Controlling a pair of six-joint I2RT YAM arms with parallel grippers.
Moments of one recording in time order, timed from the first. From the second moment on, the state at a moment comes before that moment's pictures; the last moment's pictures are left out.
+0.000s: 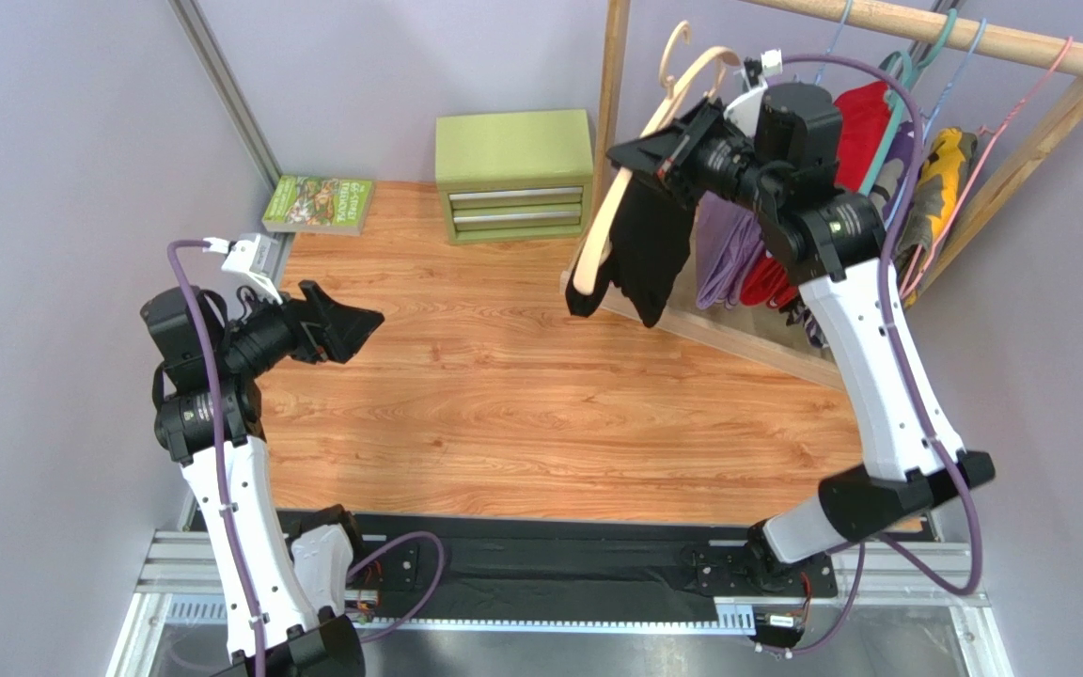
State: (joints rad) left arm 0.42 0.81 1.07 -0.66 0.97 -0.13; right arm 0.37 1.45 1.91 -0.64 -0.37 1.04
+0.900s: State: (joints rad) left arm 0.42 0.81 1.02 -0.66 0.97 -0.14; right arm 0.26 1.85 2.34 -0.50 -0.14 1.18
